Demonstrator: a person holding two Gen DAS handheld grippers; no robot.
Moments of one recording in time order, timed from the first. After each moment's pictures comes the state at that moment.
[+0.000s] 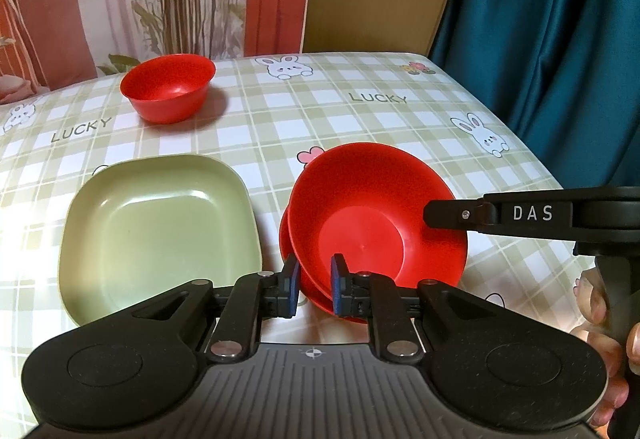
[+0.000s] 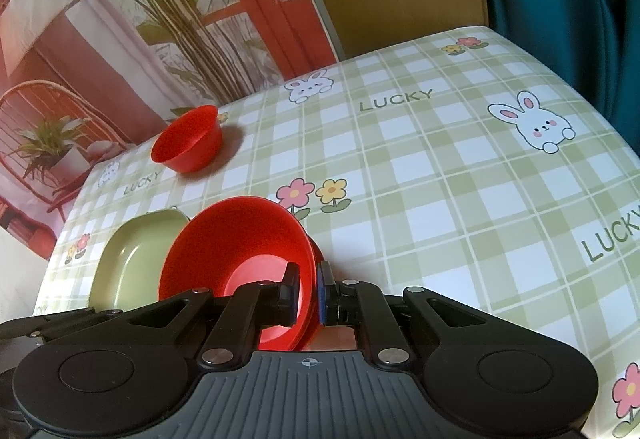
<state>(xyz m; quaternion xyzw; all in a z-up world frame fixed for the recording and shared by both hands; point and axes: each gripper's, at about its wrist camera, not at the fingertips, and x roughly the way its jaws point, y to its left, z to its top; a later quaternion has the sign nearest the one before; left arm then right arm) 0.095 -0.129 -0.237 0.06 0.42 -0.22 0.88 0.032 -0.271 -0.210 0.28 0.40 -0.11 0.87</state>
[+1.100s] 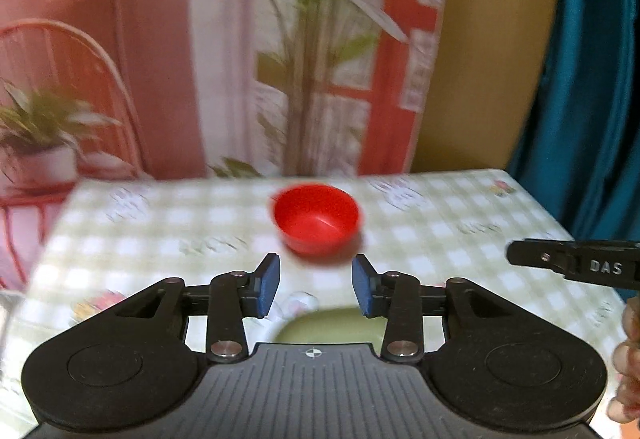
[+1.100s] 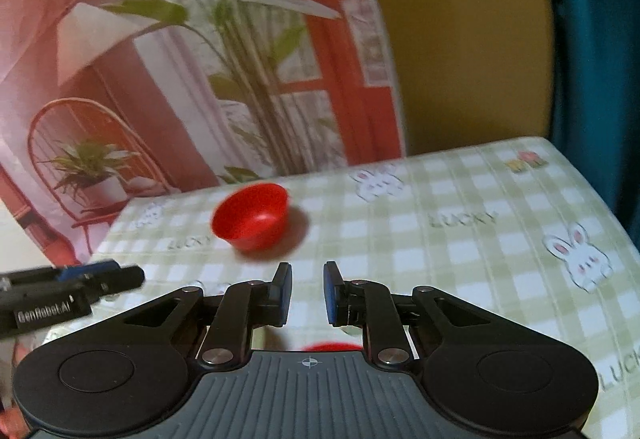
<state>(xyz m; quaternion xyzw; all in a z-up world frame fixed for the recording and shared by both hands) 0.140 -0.027 -0.151 0.04 0.30 -0.12 0.94 0.093 -0.242 -0.139 0.20 0.33 -0.07 0.92</state>
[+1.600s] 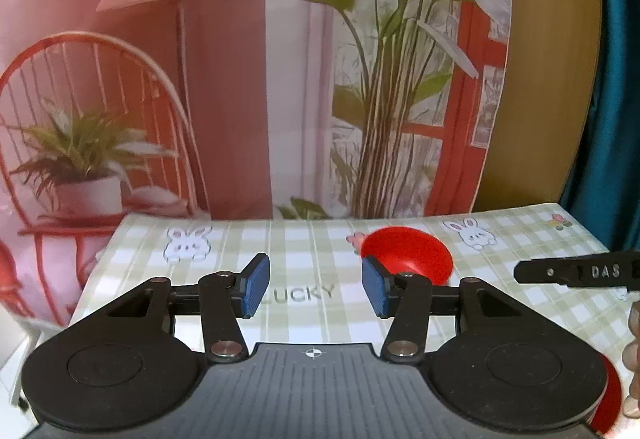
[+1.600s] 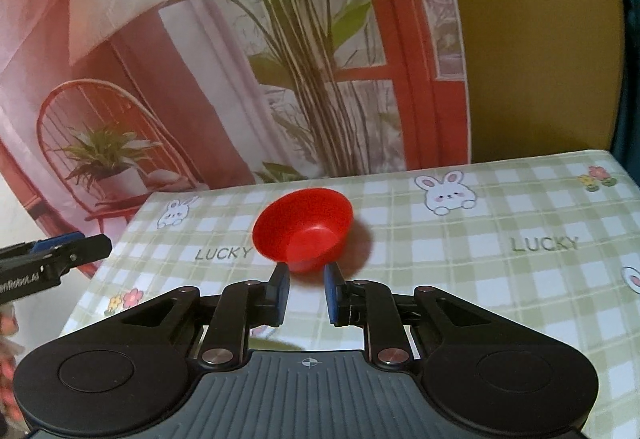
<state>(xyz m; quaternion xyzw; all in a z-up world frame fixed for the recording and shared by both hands) 0.180 0.017 -0.157 0.05 0.25 -0.09 0.96 0.179 -0.206 -0.157 0.20 0.34 -0.03 0.92</state>
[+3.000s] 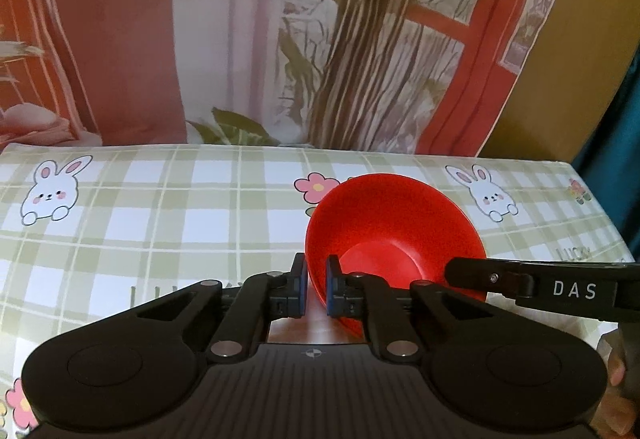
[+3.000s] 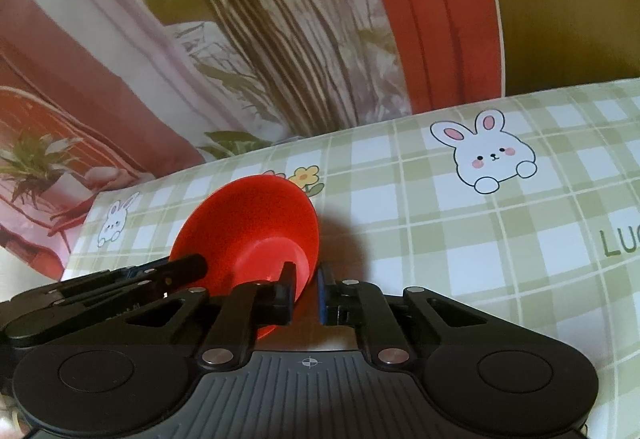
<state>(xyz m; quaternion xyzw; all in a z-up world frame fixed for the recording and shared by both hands) 0.320 -0.041 -0.255 0.00 0.38 -0.14 0.91 0.309 -0.236 -0.249 0.27 0.42 -0.05 0.87</state>
